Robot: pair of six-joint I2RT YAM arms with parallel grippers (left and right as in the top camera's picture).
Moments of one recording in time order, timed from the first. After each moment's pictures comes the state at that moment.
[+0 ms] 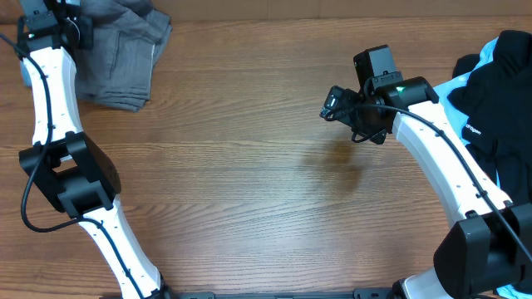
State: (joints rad) left arm 0.33 2.35 2.27 -0.60 -0.02 0.37; right arm 0.26 1.71 1.44 -0.94 -0.09 0.67
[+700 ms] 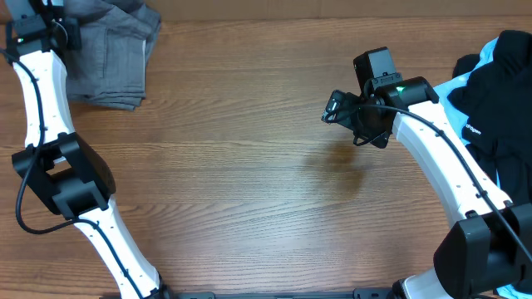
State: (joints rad) left arm 0.38 2.36 2.27 -0.57 -0.04 0.29; right arm 0.26 1.71 1.44 -0.99 -0.08 0.67
